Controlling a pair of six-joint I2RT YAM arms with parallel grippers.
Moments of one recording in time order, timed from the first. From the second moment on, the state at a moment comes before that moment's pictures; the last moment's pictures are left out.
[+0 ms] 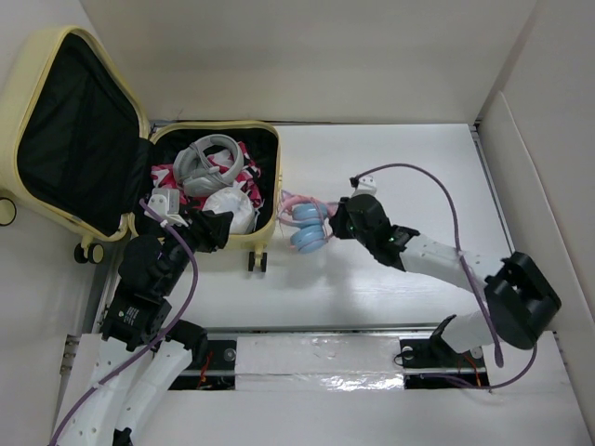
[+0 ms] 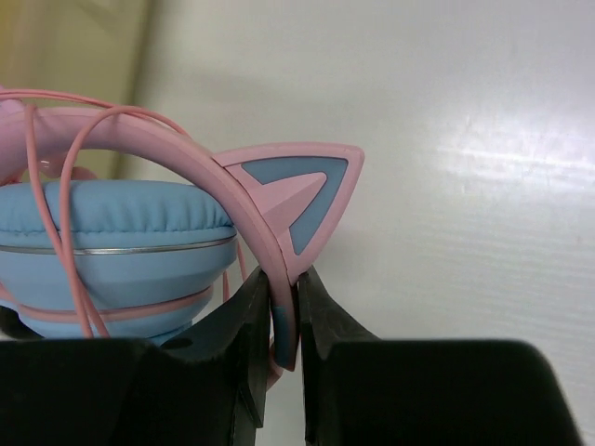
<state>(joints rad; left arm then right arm) -0.37 0.46 0.78 -0.40 0.01 -0.41 0.75 1.45 0.81 0.07 0.29 0.59</state>
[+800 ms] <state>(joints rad) -0.37 0.27 0.78 -0.40 -0.28 -0.47 0.93 2.57 2.45 0.01 0.08 0.66</state>
